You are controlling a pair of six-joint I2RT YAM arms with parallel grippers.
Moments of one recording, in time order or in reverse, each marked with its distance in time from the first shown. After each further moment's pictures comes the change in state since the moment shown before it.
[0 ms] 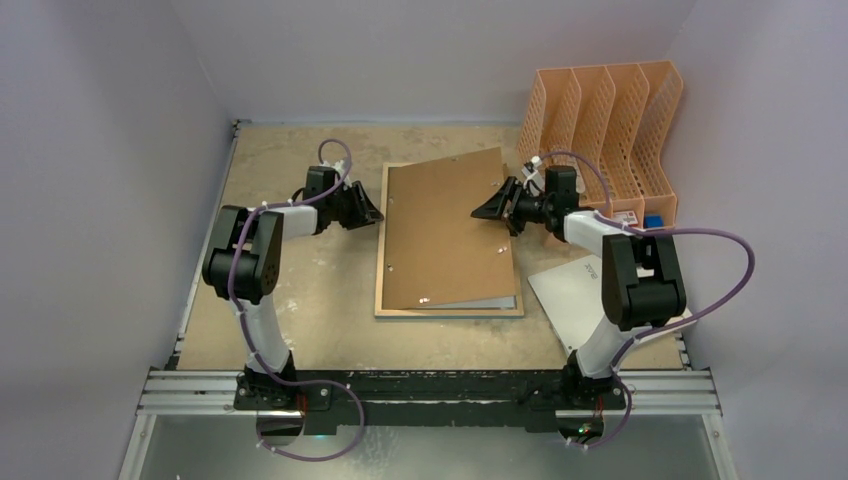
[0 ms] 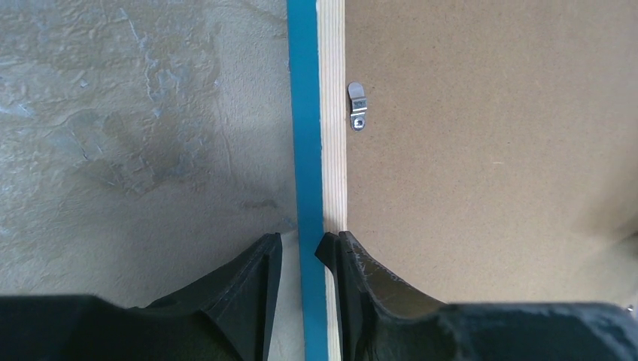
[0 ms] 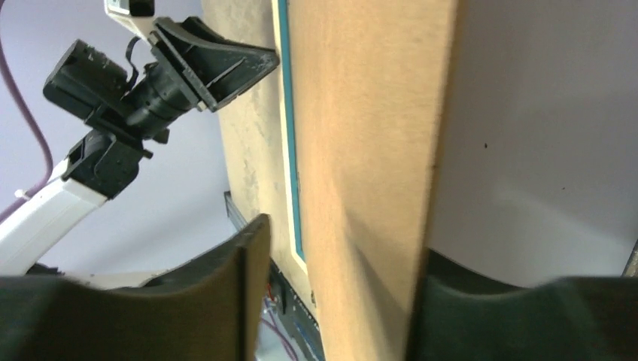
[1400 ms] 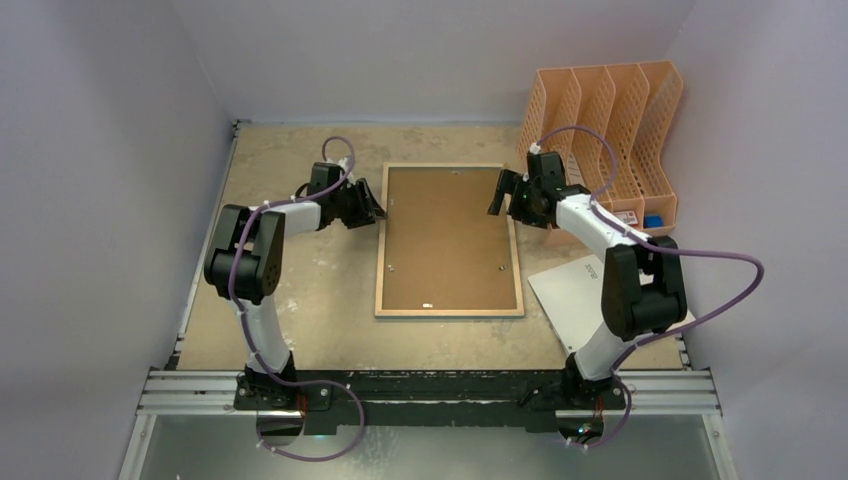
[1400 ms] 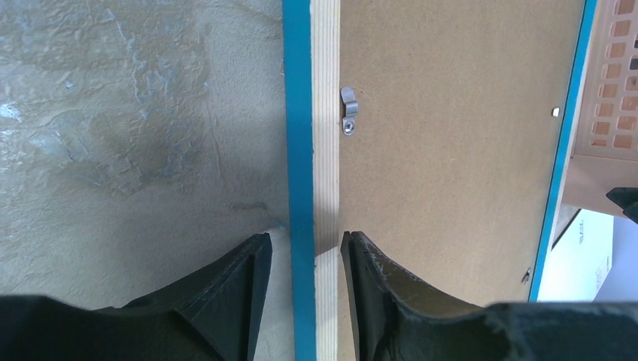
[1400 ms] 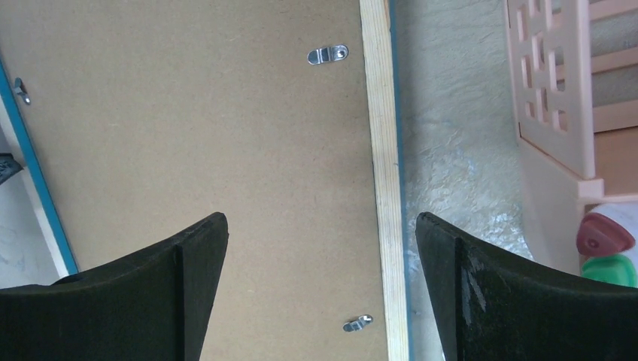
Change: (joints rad) left arm -0.019 0.003 0.050 -0.087 -0.048 0.001; right arm 0.107 -0.056 0.193 -0.446 0.758 -0.322
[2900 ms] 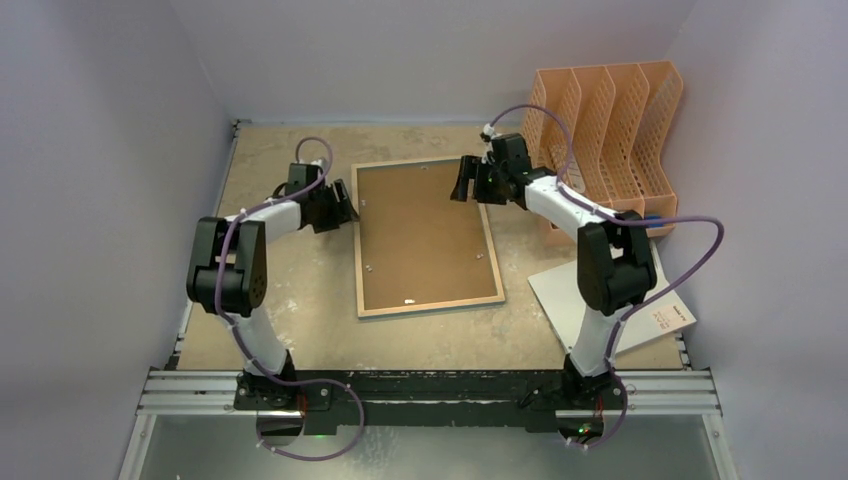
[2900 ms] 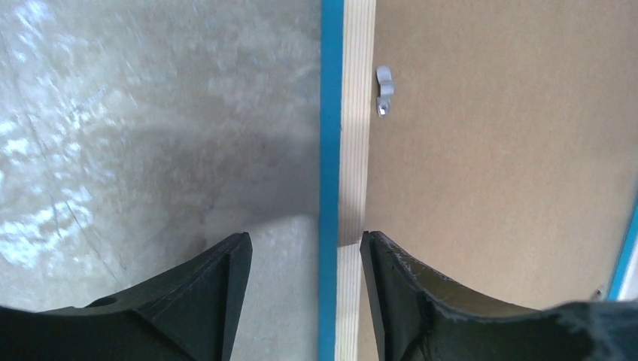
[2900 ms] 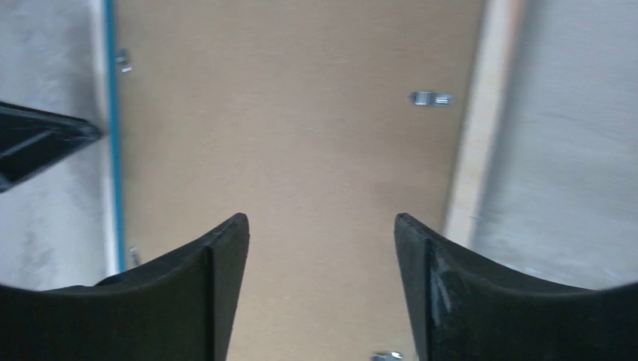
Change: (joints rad) left arm 0.098 -0.111 -0.026 -0.179 -0.164 0.112; right arm 0.132 0.208 0.230 0.073 -0.141 -0.082
